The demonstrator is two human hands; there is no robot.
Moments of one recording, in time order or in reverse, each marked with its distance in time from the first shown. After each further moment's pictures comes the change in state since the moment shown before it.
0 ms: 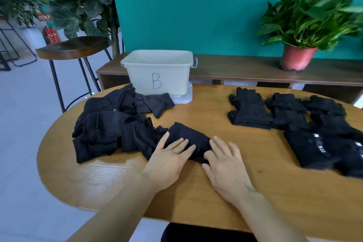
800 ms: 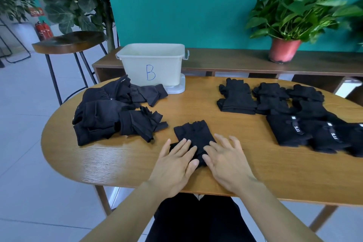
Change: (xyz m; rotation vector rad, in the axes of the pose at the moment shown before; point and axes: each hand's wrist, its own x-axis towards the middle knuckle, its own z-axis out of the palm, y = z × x) left_hand -0.036 0.076 -0.016 -0.247 -0.132 -0.159; right_hand -0.048 0.009 -0.034 -0.073 -0.168 -0.002
